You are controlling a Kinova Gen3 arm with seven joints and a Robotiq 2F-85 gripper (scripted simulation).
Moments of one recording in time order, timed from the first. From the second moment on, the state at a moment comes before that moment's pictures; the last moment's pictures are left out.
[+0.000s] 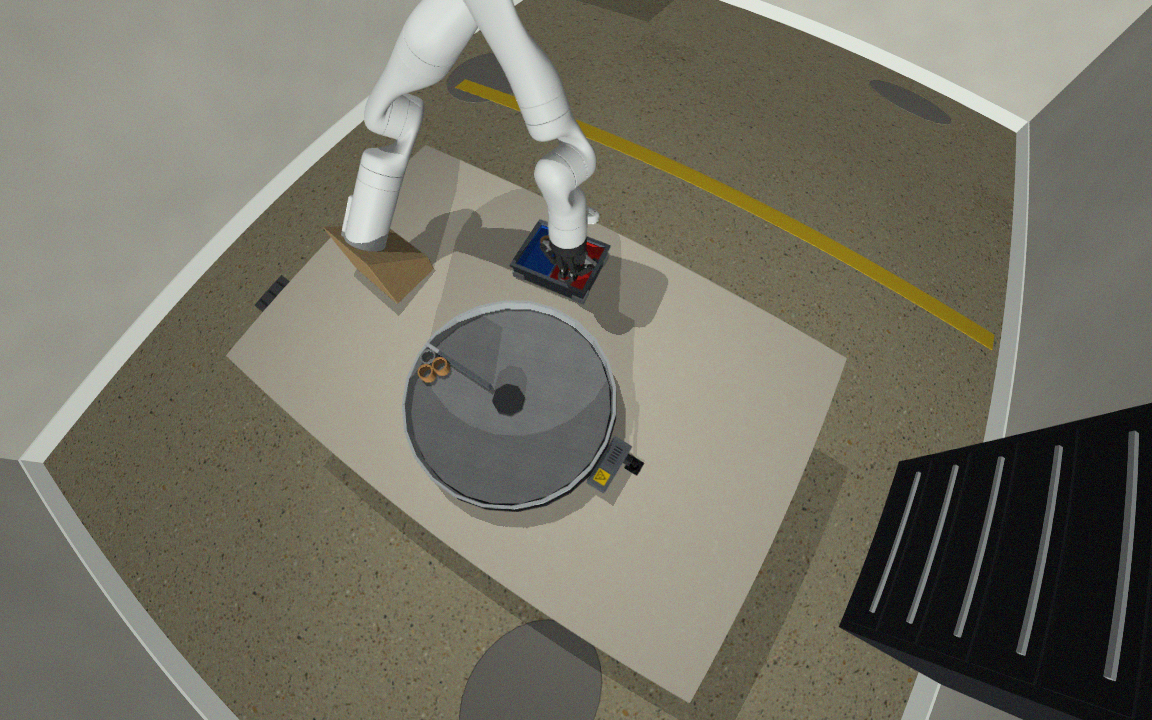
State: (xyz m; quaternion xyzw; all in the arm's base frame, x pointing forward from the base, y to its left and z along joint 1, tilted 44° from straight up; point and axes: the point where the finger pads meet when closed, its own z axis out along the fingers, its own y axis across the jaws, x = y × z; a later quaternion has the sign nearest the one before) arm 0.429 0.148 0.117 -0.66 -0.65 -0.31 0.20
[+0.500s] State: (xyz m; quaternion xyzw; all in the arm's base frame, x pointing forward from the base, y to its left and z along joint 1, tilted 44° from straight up) arm 0.429 0.145 0.120 -0.66 -0.65 -0.31 0.20
